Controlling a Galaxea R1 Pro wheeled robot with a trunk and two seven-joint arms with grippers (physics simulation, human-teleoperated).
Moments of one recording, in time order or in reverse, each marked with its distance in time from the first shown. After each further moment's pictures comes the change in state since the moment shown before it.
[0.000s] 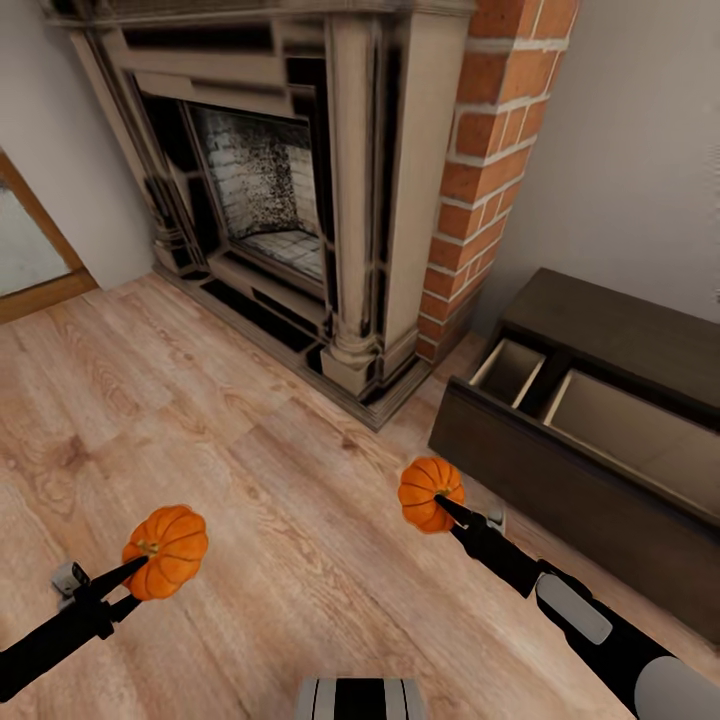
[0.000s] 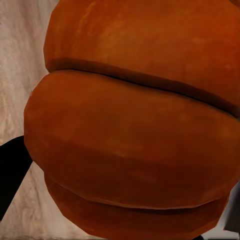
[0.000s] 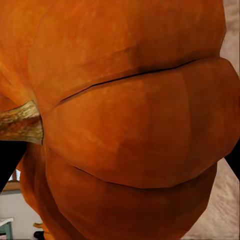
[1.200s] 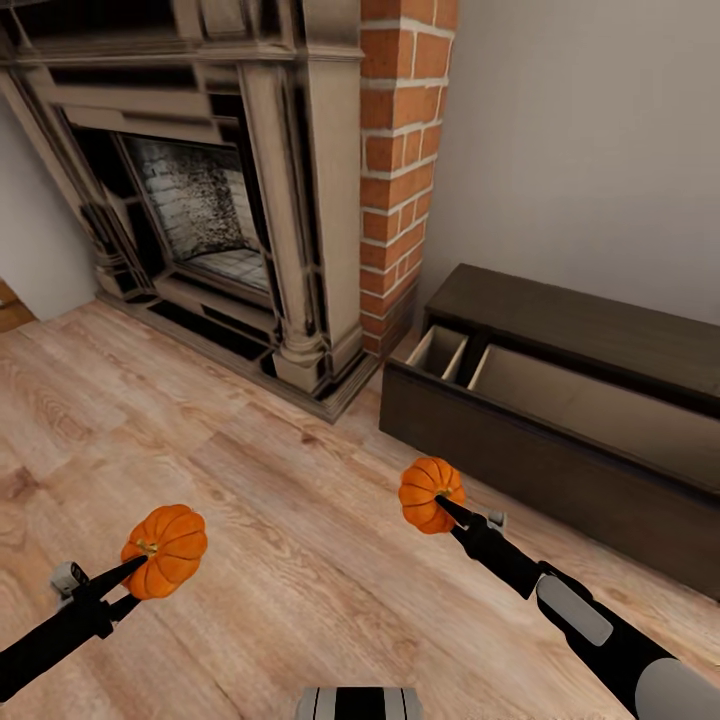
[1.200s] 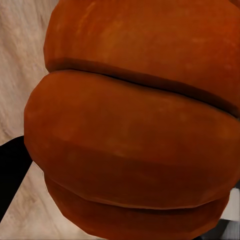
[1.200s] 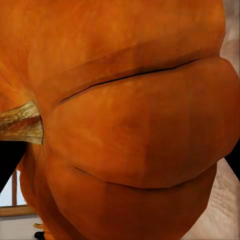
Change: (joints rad) left arm 0.000 0.002 0.001 0.000 0.001 0.000 -0.003; right arm 0.003 0.000 -0.001 0.001 -0.006 0.001 0.002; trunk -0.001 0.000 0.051
